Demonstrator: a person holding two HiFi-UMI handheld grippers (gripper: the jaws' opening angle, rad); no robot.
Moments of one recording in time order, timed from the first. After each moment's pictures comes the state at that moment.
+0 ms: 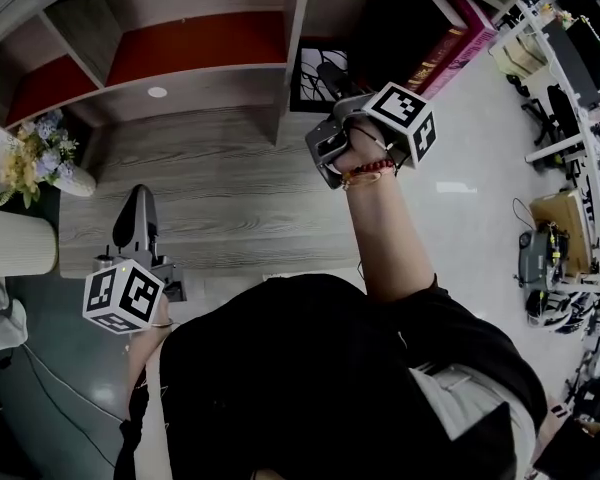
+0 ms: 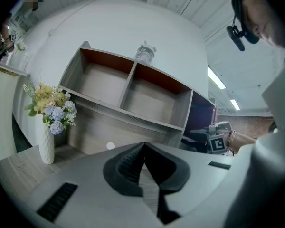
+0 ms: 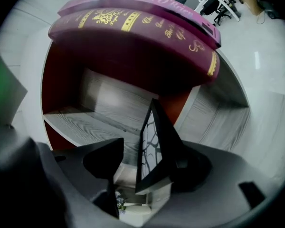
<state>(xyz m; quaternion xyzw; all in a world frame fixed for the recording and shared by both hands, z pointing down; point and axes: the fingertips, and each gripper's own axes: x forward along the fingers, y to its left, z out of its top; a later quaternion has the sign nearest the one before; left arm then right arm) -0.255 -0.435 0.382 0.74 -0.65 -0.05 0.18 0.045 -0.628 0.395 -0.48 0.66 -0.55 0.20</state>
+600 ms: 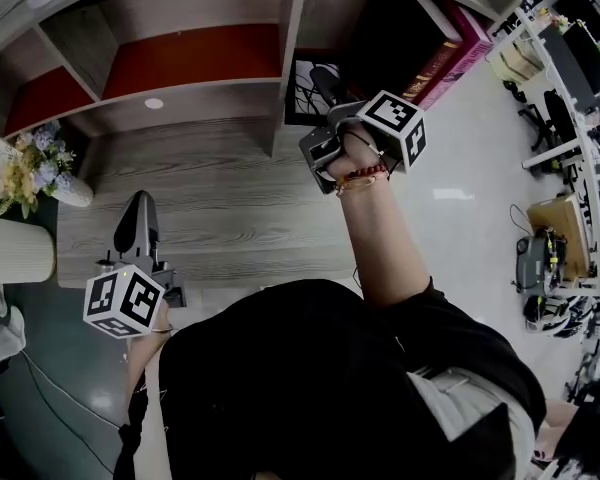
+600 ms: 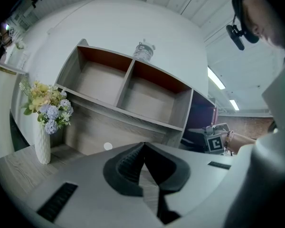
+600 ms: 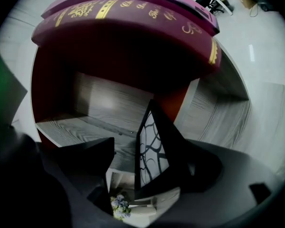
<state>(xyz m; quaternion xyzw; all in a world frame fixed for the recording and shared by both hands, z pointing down) -0.248 -0.446 0.381 0.74 -0.64 -0.05 0.18 0.043 -0.640 0.404 -0.47 0.63 -0.58 0.21</state>
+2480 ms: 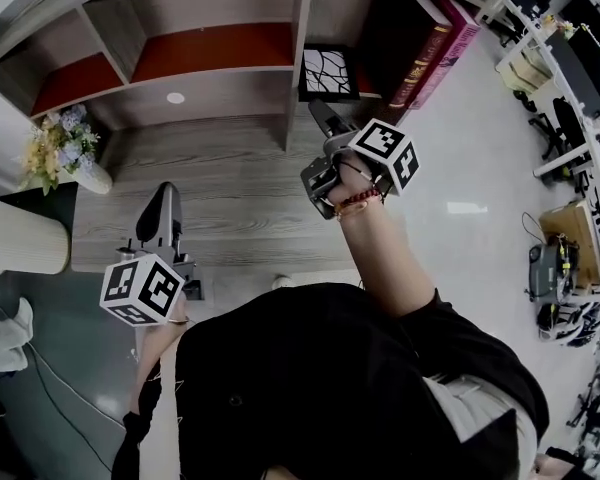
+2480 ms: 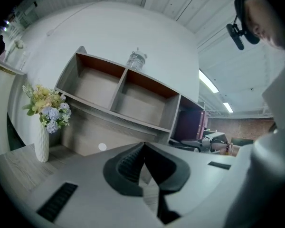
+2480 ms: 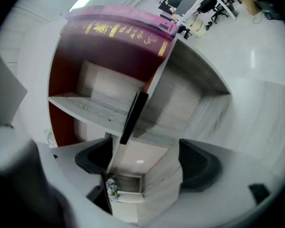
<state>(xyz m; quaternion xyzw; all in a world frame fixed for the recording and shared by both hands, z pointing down) -0.224 -0.410 0.365 0.76 -0.62 -0.07 0.16 0.034 -0.568 0.435 -0.48 0.65 -0.57 0.18</state>
